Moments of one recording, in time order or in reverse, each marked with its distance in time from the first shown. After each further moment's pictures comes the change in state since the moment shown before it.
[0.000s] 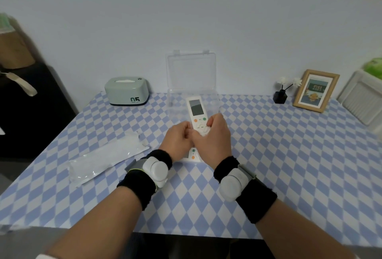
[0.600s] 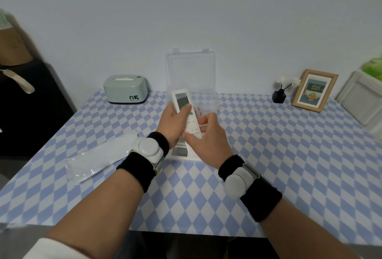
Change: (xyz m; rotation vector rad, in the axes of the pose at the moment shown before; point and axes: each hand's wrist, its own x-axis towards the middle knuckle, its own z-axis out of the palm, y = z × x) left_hand 0.023 0.031 -0.013 -0.644 0.110 -0.103; right_hand 0.000 0.003 -0.004 0.085 -0.220 -0.053
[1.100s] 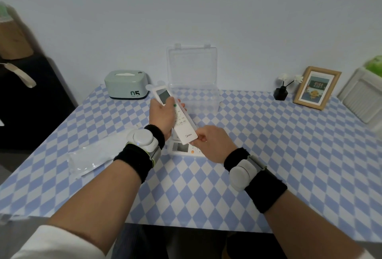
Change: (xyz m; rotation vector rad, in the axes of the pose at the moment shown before) left_hand 0.009 0.003 -0.015 -0.109 0.319 -0.010; right_hand 0.002 0.005 -0.017 -0.450 -0.389 -0.109
